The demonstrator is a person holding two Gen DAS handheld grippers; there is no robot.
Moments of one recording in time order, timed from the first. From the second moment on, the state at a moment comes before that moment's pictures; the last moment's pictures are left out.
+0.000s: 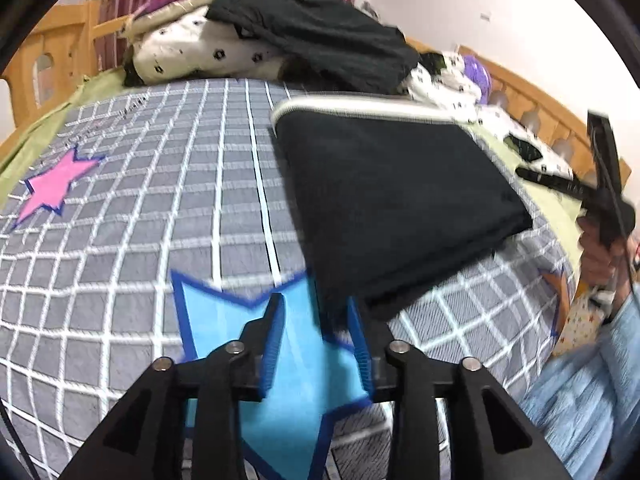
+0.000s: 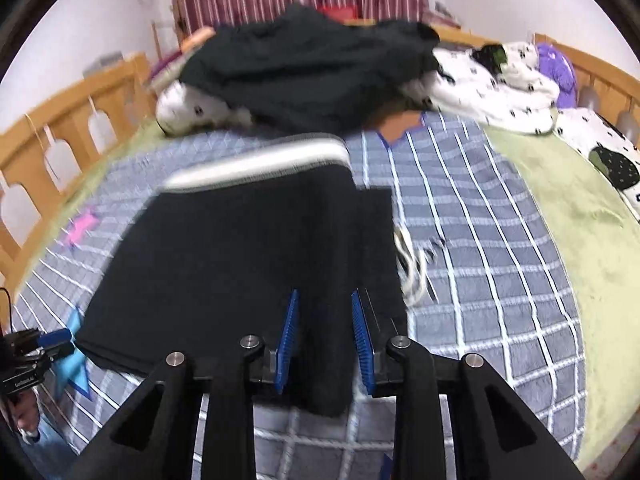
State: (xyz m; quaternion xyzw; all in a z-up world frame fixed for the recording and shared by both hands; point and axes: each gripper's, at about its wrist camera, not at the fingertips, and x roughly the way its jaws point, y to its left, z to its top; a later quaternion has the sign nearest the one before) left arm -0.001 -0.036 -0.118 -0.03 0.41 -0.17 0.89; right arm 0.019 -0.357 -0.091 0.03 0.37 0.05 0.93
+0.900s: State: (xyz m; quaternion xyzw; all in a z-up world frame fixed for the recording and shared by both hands) left arm 0.116 -0.059 -0.093 -0.04 0.42 -0.15 0.89; right arm 0.139 -0.361 -0.107 0.05 0.40 0.06 0.91
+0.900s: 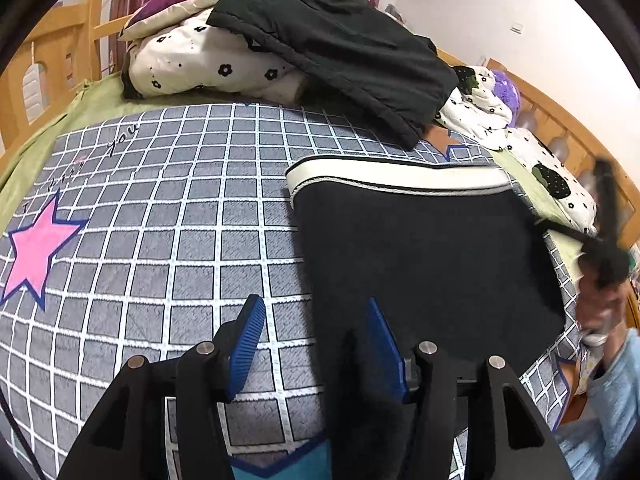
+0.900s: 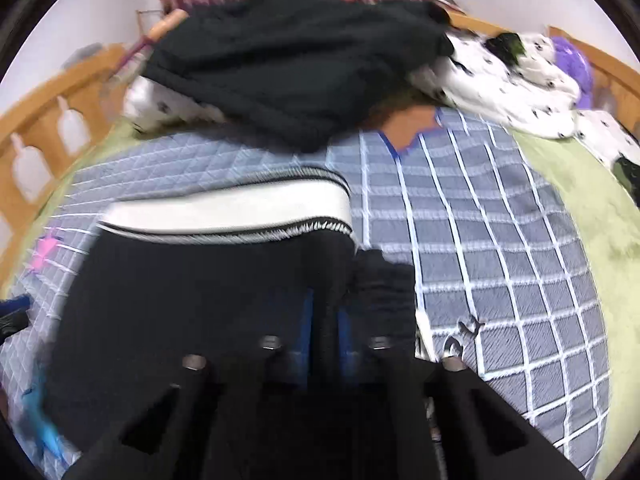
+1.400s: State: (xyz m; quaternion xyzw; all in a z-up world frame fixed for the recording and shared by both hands) left arm 0.182 -0.135 -0.073 -0.03 0.36 -0.20 0.91; right arm 0.144 -0.371 -0.076 0.06 0.33 0.04 0.94
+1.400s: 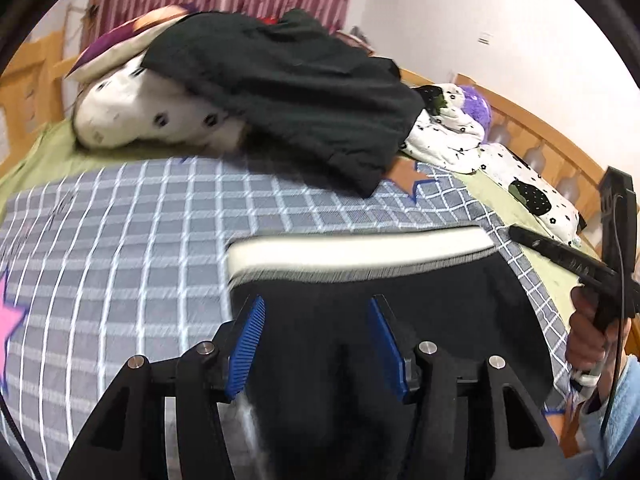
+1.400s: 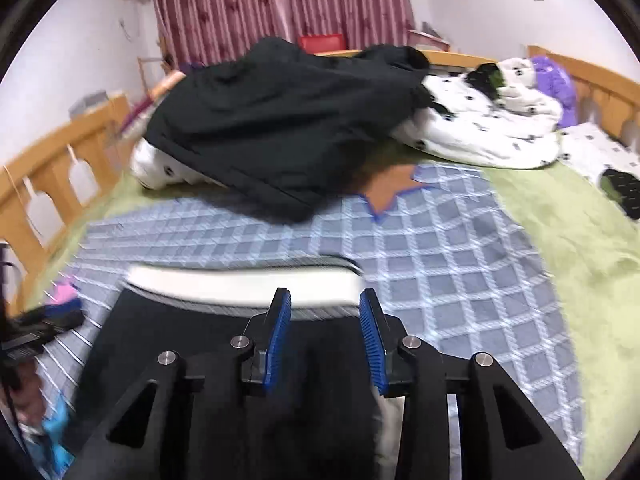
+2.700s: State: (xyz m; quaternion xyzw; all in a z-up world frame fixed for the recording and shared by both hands) left arm 0.003 -0.079 -0.138 0.02 0.45 -0.20 0.87; right arm 0.008 -0.361 -0.131 0.01 0.45 0.00 0.90
